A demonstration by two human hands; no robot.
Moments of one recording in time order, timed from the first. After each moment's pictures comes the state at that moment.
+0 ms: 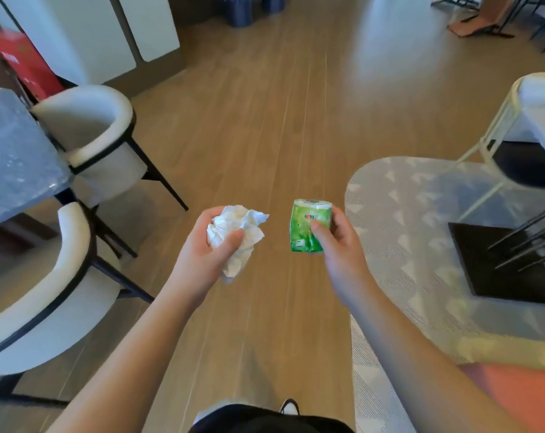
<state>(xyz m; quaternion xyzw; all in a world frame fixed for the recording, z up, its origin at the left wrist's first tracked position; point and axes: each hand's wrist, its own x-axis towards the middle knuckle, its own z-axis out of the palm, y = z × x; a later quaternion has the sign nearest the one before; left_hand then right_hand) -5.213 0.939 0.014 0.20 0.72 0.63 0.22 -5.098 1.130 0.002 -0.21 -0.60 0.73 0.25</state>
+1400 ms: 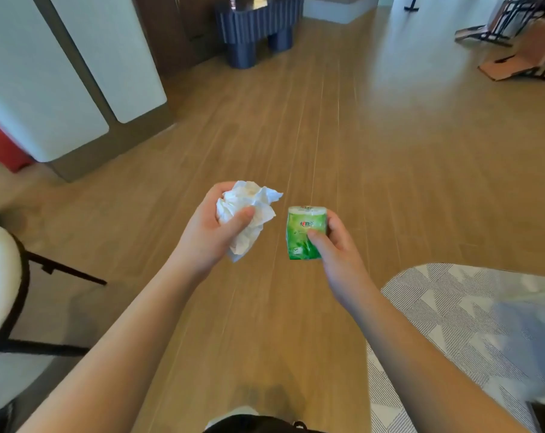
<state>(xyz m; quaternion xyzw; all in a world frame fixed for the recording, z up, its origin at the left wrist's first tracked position) -5.895 1.532 0.064 0.27 0.71 0.62 0.18 -5.770 1.707 0.014 -0.16 -0.63 0.73 0.20</state>
